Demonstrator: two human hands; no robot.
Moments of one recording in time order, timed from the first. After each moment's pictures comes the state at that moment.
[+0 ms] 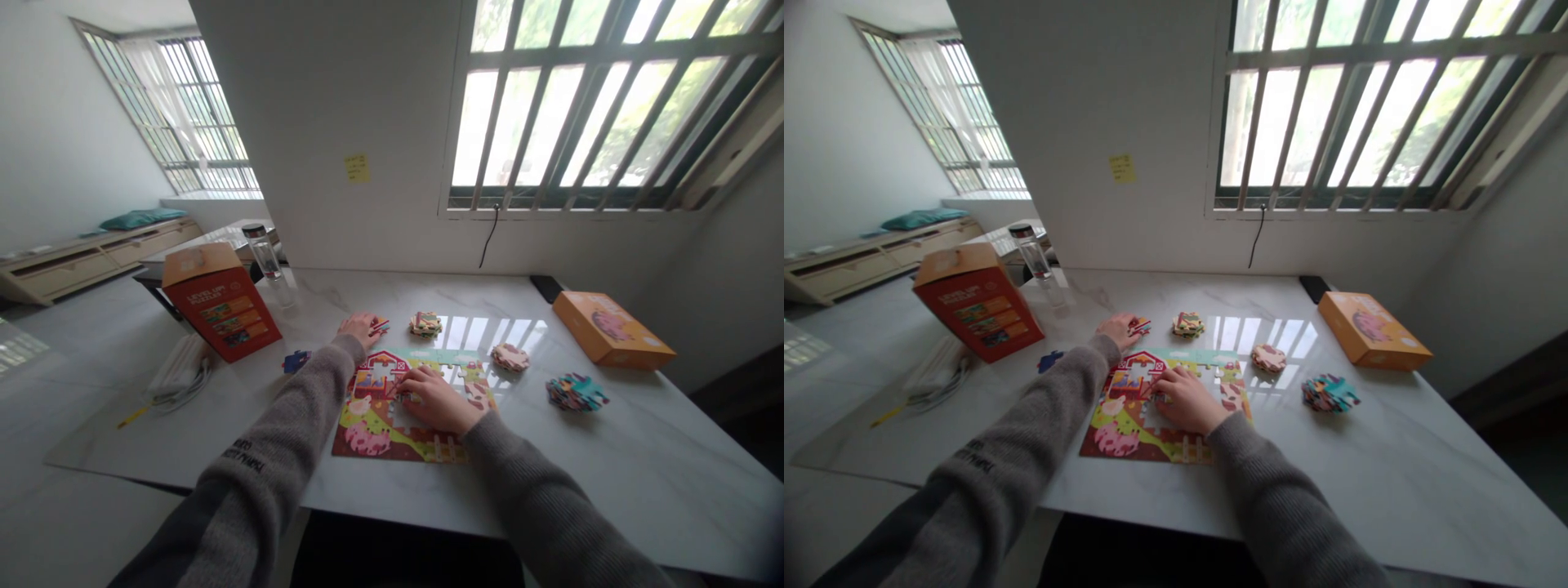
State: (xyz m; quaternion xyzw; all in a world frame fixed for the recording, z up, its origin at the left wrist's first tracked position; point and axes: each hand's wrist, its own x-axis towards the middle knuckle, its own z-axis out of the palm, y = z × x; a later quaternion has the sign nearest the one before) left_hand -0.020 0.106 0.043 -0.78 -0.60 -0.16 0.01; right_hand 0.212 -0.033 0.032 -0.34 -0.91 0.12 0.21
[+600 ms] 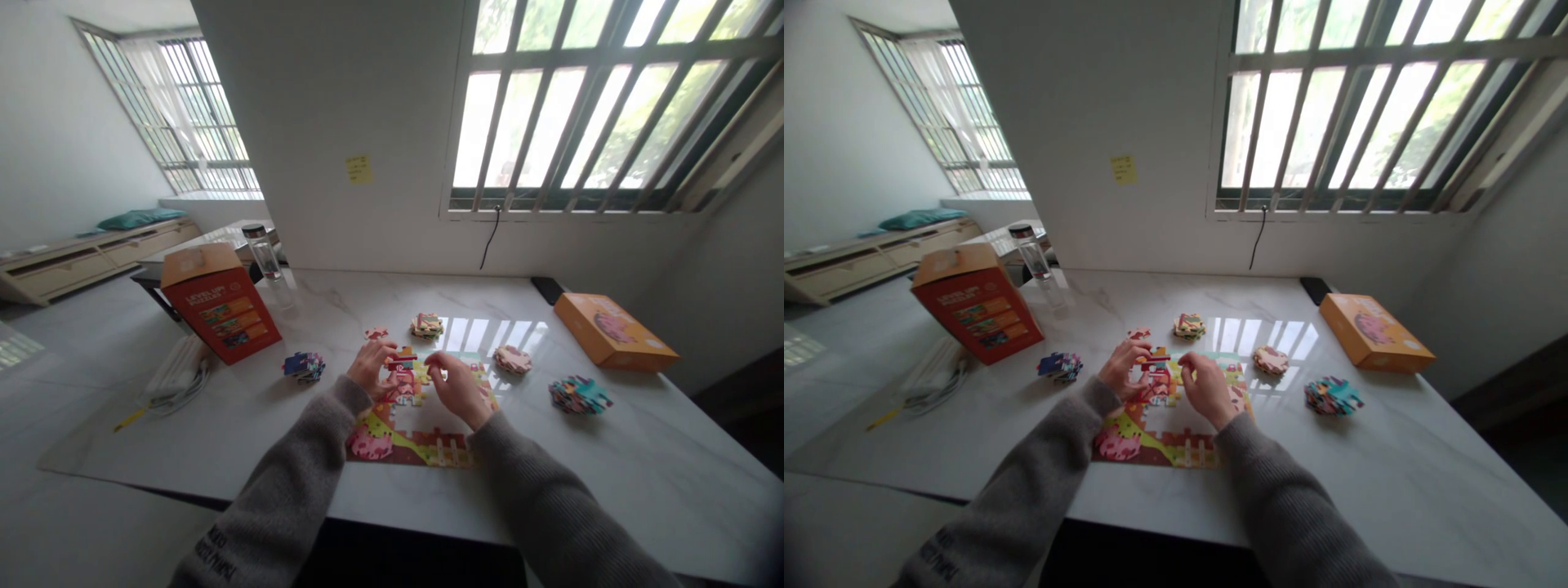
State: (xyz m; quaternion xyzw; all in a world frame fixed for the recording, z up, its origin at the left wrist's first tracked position) left_hand -0.003 0.019 0.020 -0.85 -0.31 -0.42 0.03; right_hand 0.222 -0.022 0.032 -0.52 -0.74 0.16 0.40
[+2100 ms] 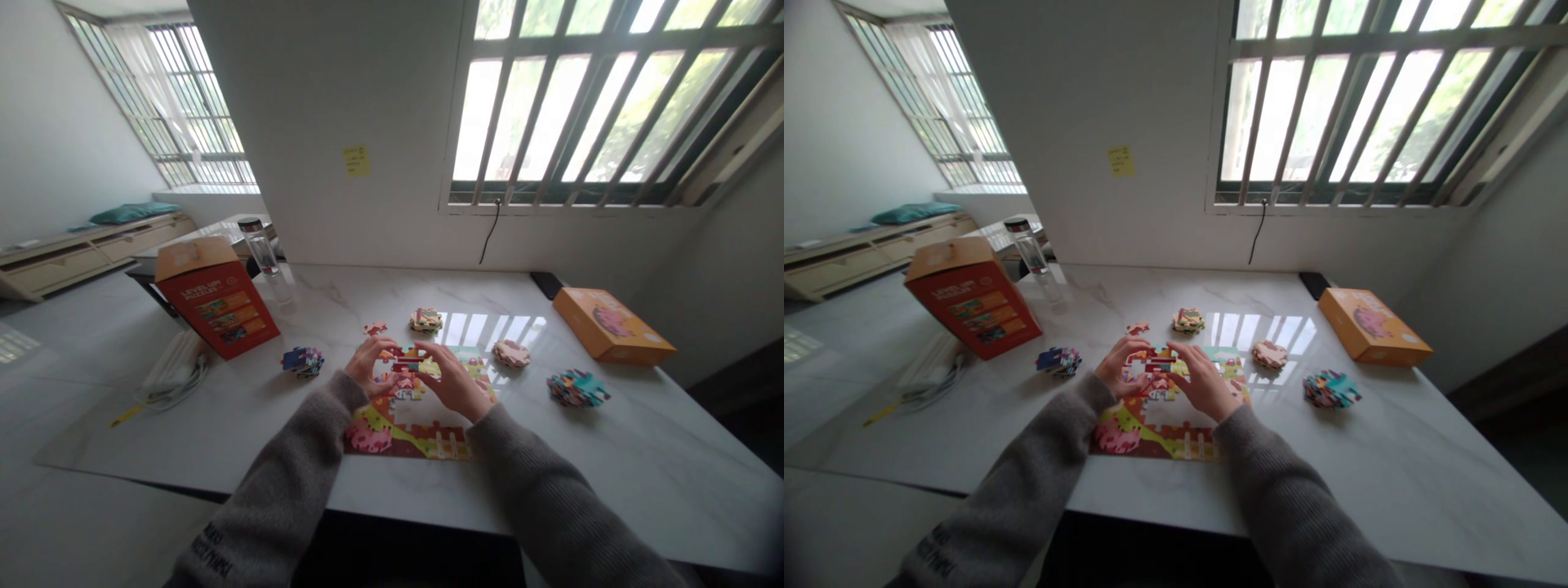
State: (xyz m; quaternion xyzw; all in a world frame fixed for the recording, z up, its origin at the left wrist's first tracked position) left_hand -0.011 0.010 0.032 -0.85 -0.27 -0.45 -0.09; right_hand 0.231 -0.021 0.029 -0.37 -0.83 0.13 0.41
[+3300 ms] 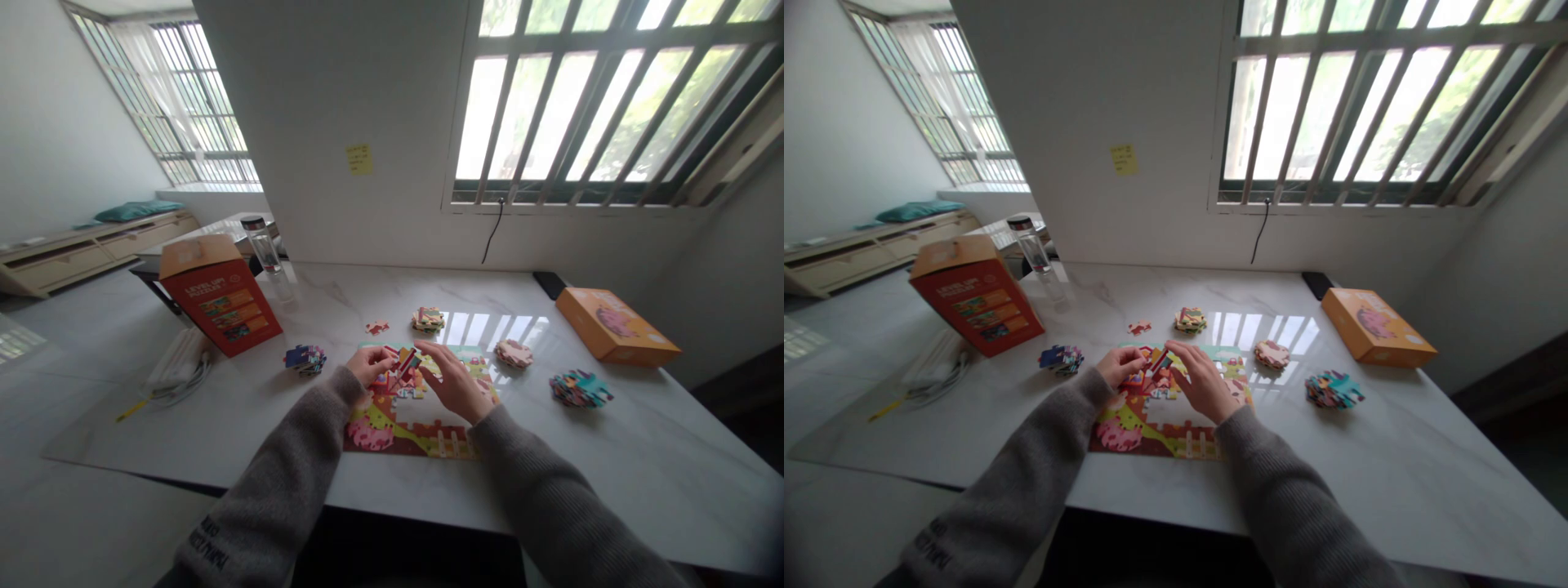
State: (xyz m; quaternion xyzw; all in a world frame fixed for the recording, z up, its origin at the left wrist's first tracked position) left_hand -0.007 0.009 0.040 -0.67 -0.43 -0.39 -0.47; right_hand 0.225 -0.028 0.035 -0.35 -0.83 0.11 0.41
